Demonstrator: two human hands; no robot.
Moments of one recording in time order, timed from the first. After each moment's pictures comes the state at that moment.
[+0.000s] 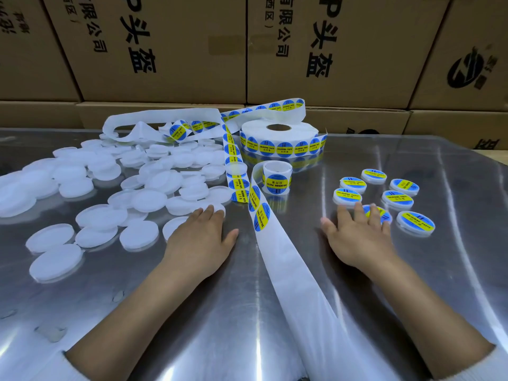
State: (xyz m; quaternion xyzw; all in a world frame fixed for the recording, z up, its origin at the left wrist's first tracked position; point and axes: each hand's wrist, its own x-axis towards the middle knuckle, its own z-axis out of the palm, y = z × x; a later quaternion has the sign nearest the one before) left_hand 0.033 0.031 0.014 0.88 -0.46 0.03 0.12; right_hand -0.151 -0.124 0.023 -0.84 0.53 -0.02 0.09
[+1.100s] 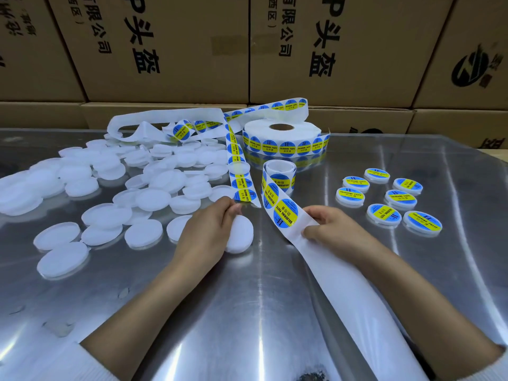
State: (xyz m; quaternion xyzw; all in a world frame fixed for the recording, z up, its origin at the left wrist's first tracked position) left_hand 0.031 0.027 0.017 0.80 -0.45 -0.02 0.40; right_hand -0.139 -0.106 0.037 -0.80 0.31 -0.17 0.49
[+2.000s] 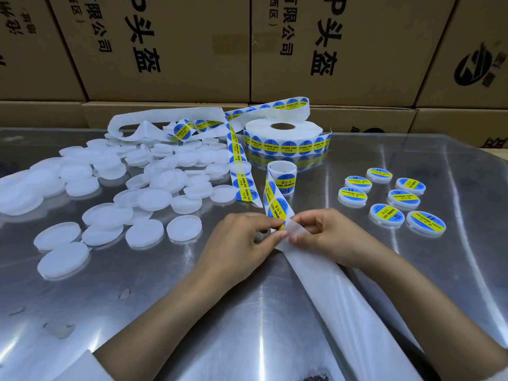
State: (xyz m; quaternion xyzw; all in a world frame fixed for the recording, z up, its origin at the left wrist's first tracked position) left_hand -0.004 0.020 0.018 0.72 -0.57 0.01 0.41; right_hand -0.138 -0.097 0.040 -0.81 0.21 -0.13 0.53
